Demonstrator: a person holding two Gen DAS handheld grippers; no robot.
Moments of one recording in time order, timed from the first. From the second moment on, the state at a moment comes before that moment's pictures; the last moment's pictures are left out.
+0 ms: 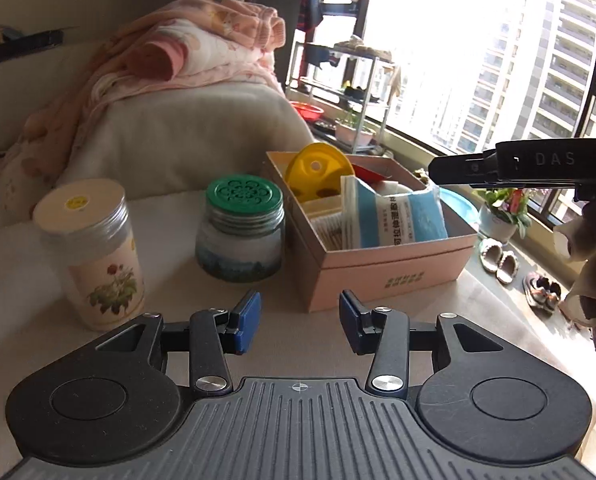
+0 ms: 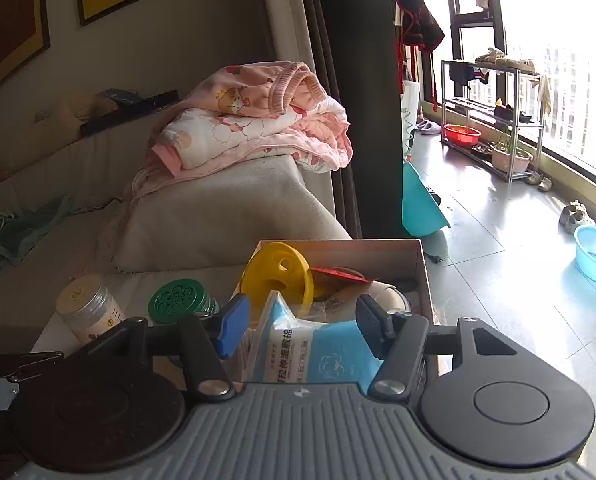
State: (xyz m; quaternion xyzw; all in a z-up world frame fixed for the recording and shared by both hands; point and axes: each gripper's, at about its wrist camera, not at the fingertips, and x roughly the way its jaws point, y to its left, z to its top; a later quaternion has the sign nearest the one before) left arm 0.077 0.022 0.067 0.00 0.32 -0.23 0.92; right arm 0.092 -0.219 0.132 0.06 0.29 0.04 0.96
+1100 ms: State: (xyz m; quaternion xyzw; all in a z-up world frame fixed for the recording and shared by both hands) left arm 0.028 -0.010 0.005 0.03 0.32 -0.07 0.94; right arm 0.022 -0.183 -0.002 0.01 0.34 -0.03 0.94
